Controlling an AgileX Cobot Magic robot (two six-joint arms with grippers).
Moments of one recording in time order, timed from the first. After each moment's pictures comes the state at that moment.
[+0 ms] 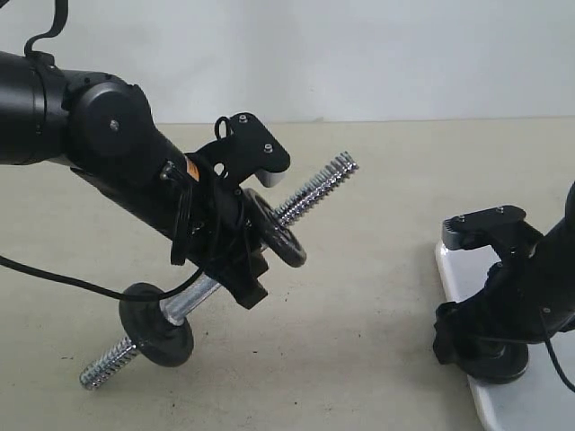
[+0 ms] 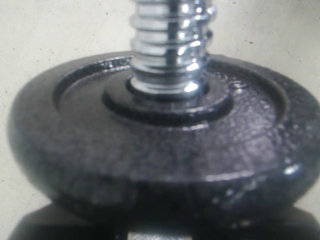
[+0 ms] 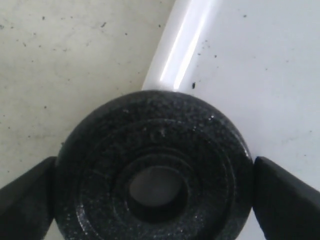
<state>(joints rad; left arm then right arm) -0.65 1.71 -1.07 -0.23 0.53 0.57 0.23 1.70 -0.65 0.27 0.44 -0.33</state>
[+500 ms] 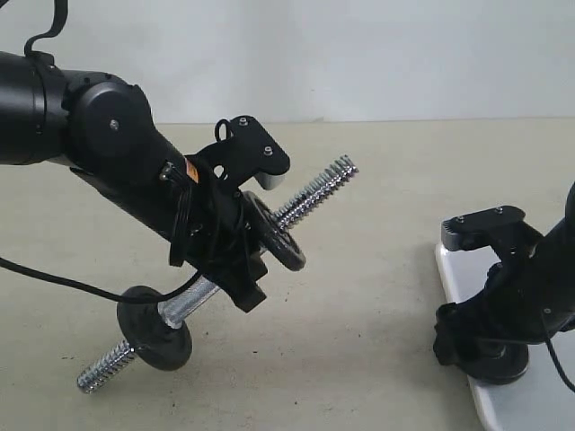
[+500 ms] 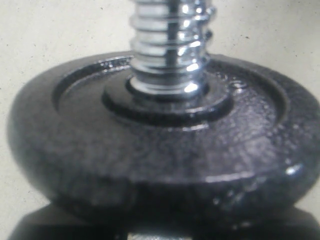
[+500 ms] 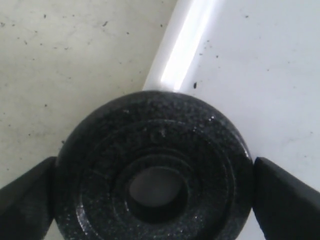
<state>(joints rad) -0.65 1.71 -1.07 -0.24 0.55 0.58 0.23 1.70 -0.65 0.27 0.44 -0.35</state>
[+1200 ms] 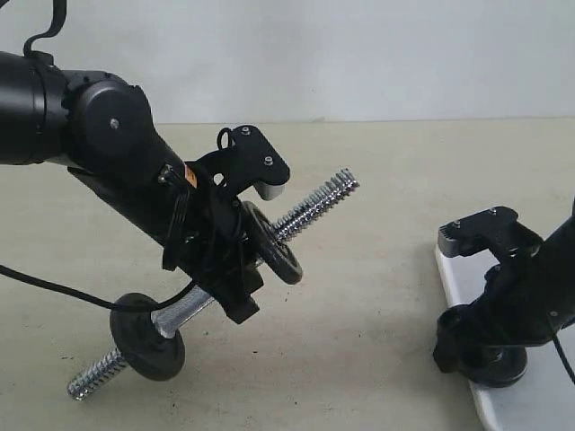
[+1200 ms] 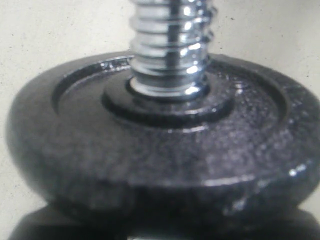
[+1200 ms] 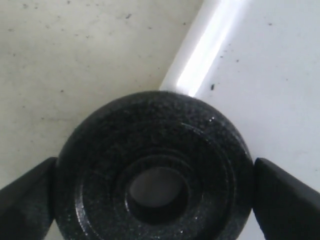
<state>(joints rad) -0.65 1.71 -1.07 -0.26 0.60 0.62 0.23 1.67 -0.65 0.39 0.45 -0.58</state>
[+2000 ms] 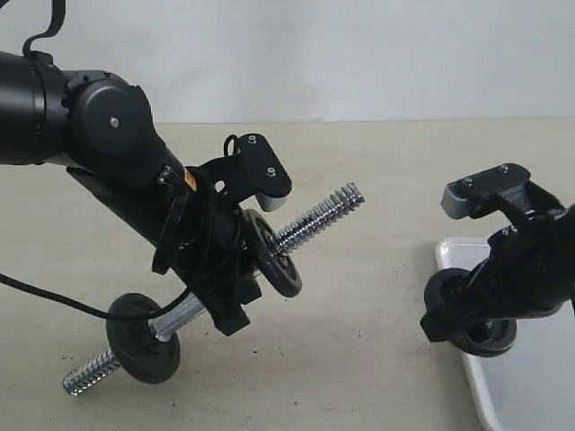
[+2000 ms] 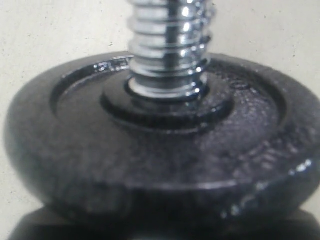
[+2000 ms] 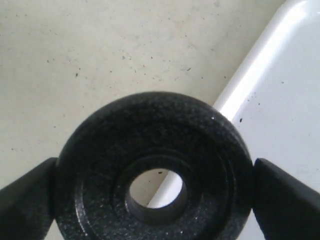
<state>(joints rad) -0.65 1.71 -1.07 -0.28 0.64 0.73 0.23 1.46 -0.67 0.50 0.55 -0.70</state>
